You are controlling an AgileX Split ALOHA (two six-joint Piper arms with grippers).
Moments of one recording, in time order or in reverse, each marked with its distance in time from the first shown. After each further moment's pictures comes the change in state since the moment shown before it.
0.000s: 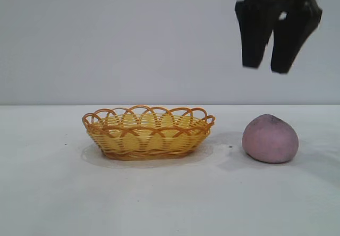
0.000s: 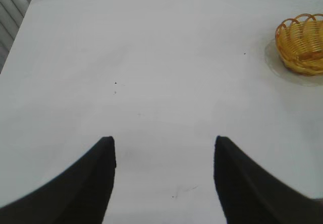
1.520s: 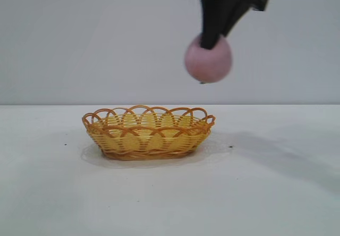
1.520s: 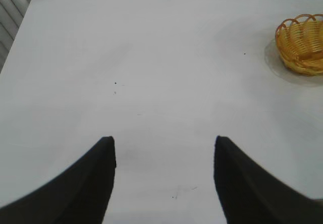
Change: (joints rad) left arm 0.000 0.000 0.000 0.000 0.000 0.000; right arm 0.151 0.097 -0.314 0.057 0.060 -0.020
